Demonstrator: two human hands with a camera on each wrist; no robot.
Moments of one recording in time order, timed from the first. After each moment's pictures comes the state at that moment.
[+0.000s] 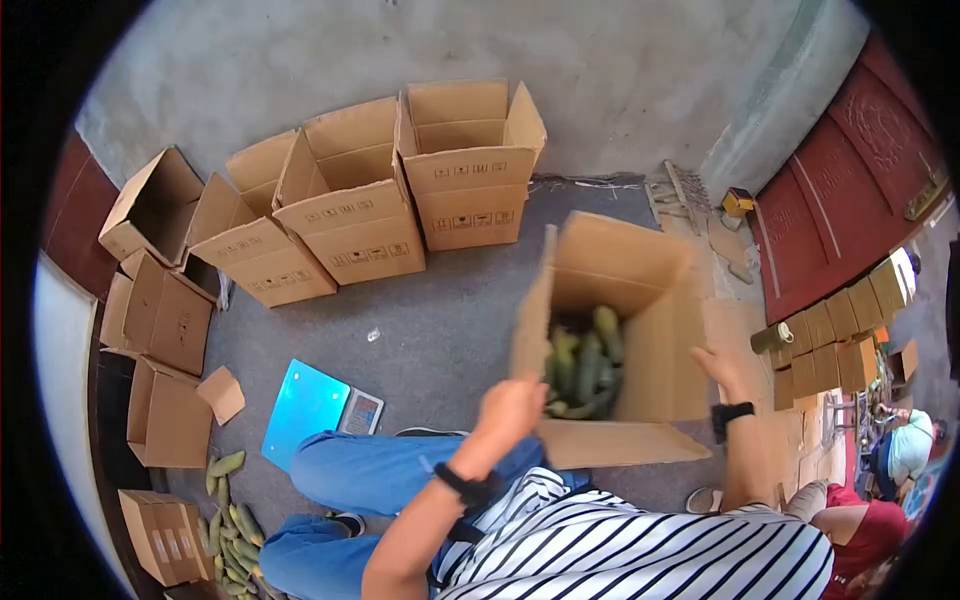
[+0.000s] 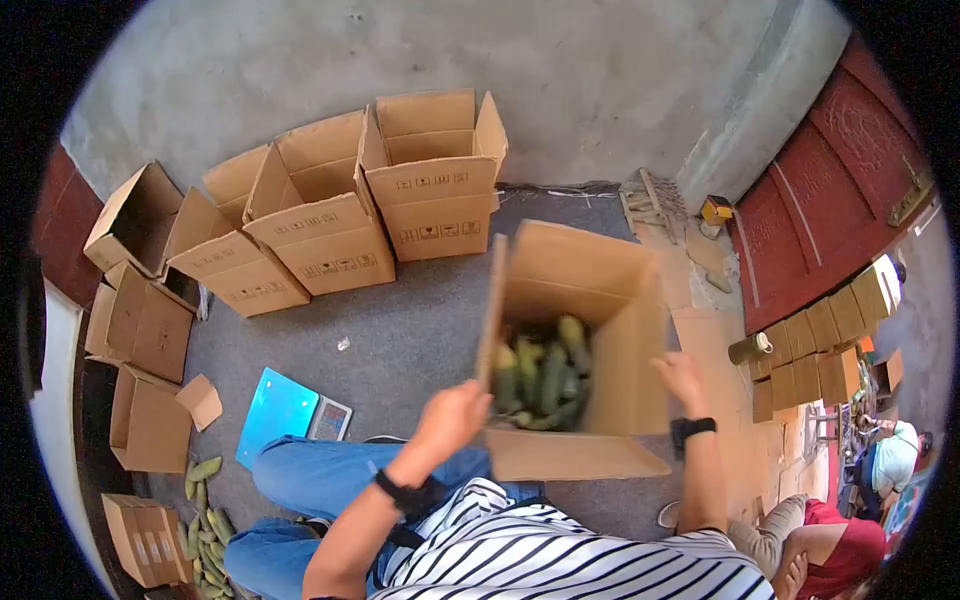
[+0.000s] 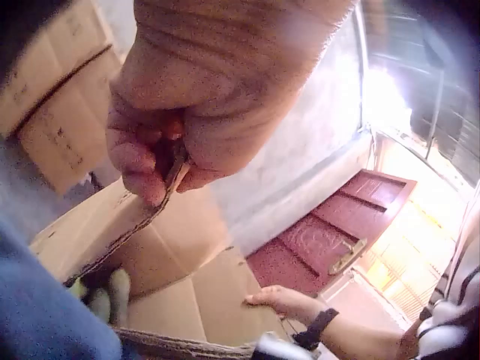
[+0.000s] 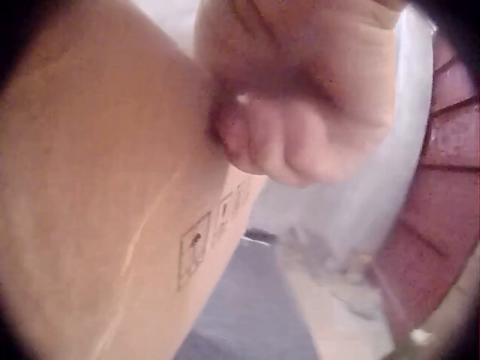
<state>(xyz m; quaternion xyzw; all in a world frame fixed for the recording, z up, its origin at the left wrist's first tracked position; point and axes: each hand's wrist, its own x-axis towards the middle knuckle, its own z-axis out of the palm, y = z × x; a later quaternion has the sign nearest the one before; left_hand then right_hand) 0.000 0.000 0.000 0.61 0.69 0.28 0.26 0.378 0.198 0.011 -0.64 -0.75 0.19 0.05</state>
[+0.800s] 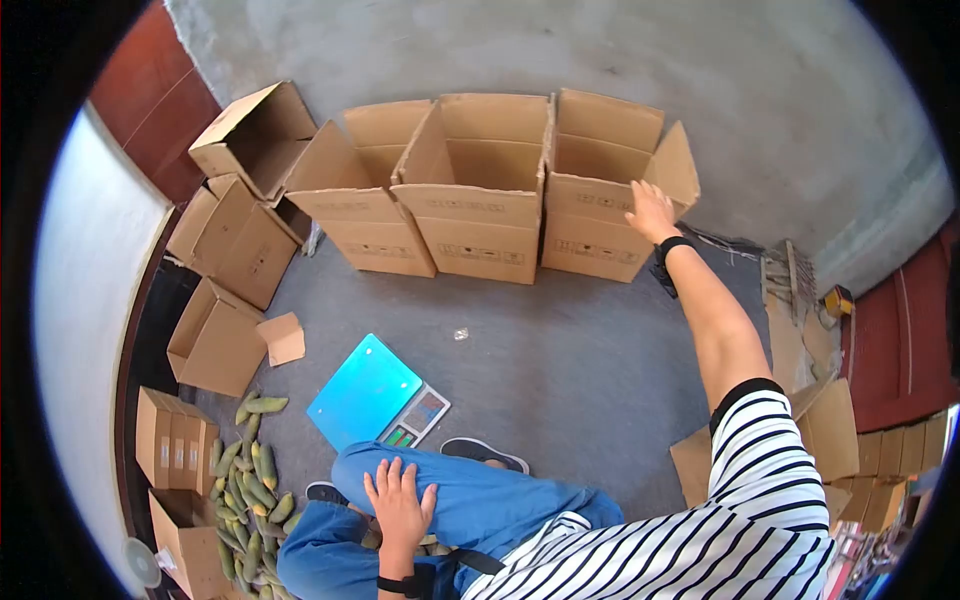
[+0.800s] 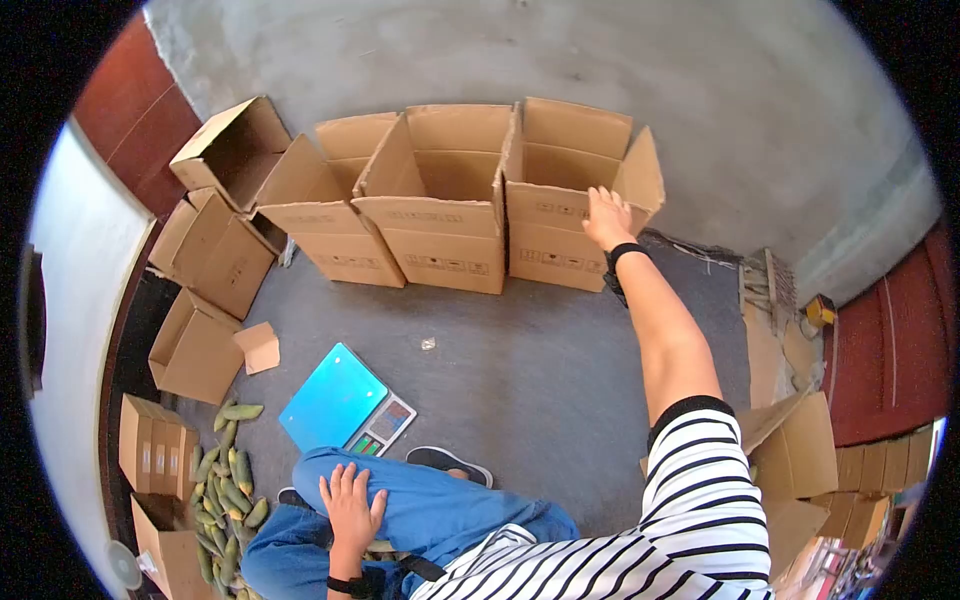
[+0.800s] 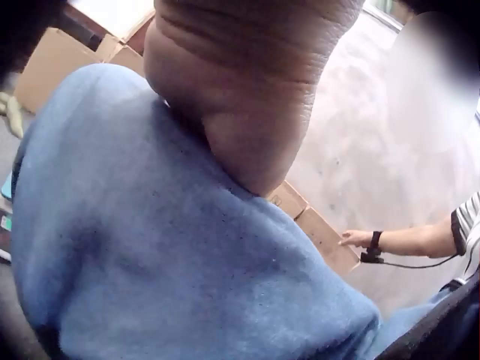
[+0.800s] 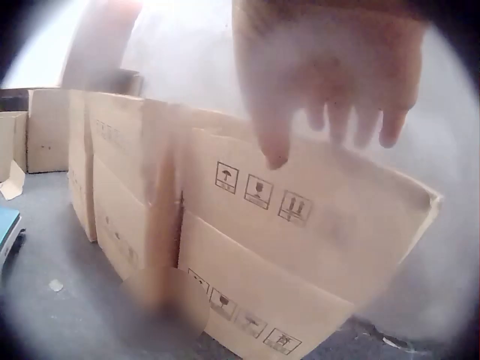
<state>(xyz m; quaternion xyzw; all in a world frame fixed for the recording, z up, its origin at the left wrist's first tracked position) -0.121 -0.214 -0.030 0.35 0.93 0.10 0.02 -0.123 0.429 0.003 -0.39 -0.92 -0.02 0.07</state>
